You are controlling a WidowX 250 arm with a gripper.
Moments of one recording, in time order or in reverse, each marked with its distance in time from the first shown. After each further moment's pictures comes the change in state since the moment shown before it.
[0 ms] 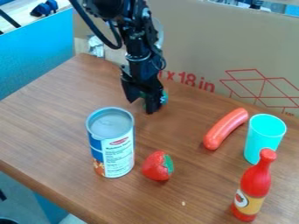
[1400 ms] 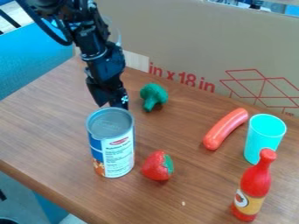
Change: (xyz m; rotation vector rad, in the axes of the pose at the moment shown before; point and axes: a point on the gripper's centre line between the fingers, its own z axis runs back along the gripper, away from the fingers) arm -0.052 0.019 0.021 -0.116 -0.047 -0.041
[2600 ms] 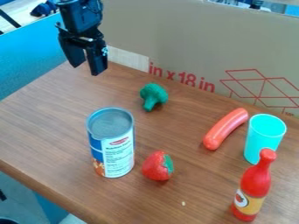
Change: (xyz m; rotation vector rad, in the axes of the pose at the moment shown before) arm -0.006 0.027 0.077 0.053 0.038 0.164
